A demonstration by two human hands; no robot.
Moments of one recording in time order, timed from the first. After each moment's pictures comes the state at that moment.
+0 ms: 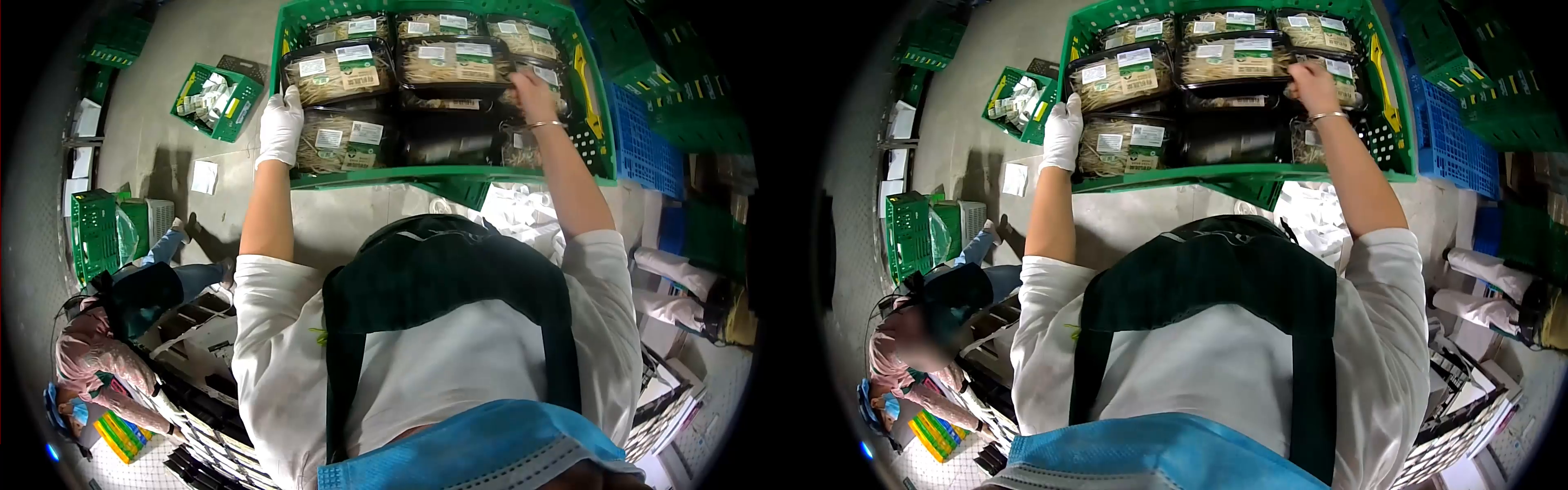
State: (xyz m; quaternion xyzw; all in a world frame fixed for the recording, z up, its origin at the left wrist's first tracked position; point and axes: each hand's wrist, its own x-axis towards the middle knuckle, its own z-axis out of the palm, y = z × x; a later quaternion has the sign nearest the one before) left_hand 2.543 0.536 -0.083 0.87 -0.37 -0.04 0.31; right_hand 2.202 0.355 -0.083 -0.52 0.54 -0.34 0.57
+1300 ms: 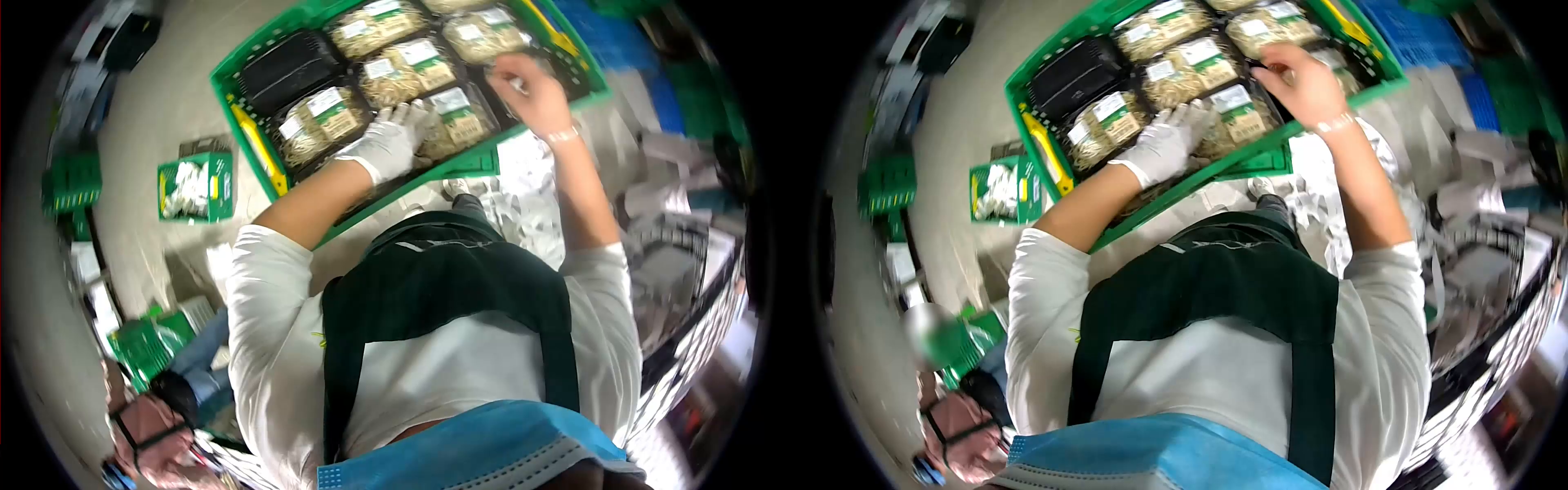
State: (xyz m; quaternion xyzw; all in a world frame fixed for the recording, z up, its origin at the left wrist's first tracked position) left_hand 2.425 0.499 -0.094 0.37 -0.92 -0.05 -0.09; right_hand 2.193 0.477 -0.042 -0.74 0.53 -0.36 0.19
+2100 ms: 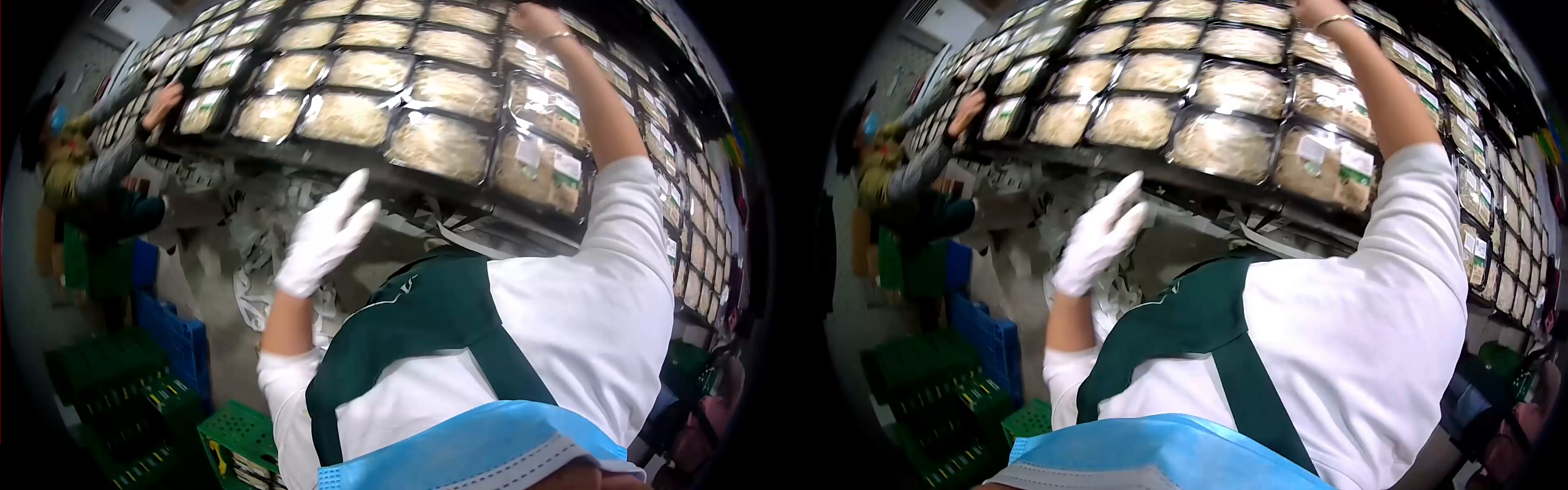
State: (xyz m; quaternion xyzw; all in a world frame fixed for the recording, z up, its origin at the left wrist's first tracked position) left_hand 2.148 1.097 0.015 -0.52 -0.76 -0.35 -0.20; right_hand 2.246 1.547 0.057 0.37 0.92 -0.02 -0.14
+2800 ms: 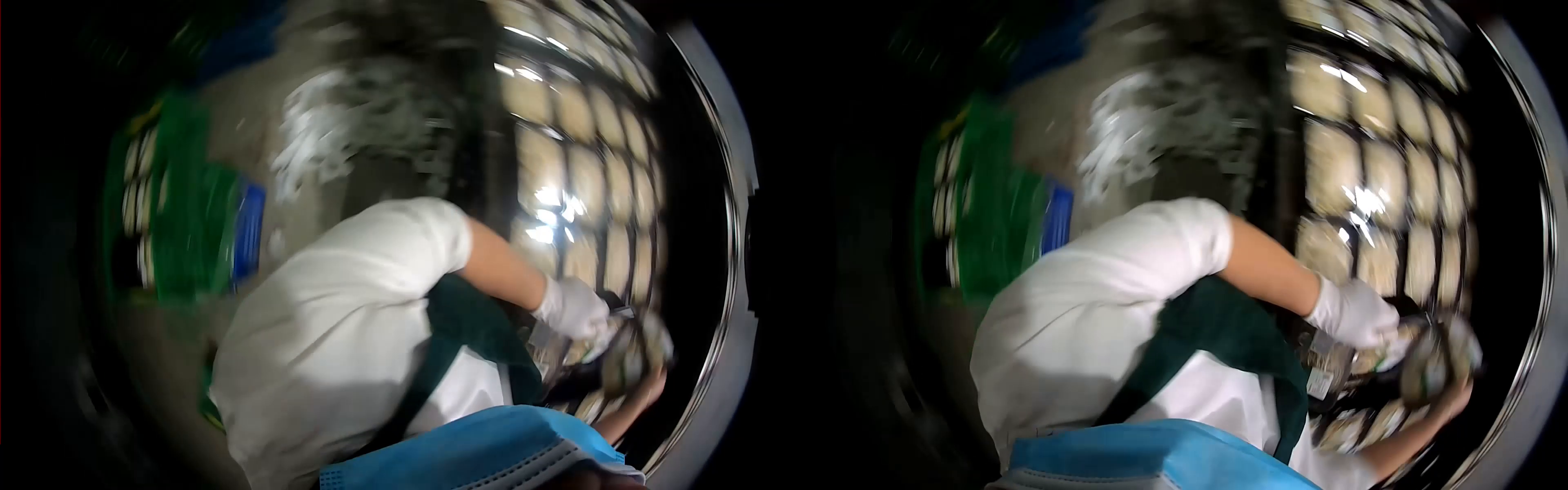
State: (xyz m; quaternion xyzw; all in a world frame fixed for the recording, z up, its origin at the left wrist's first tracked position) left_hand 2.213 1.315 0.009 -0.48 -0.72 -0.49 -0.09; right_hand 2.323 1.682 0.050 0.35 0.87 -0.32 -0.16
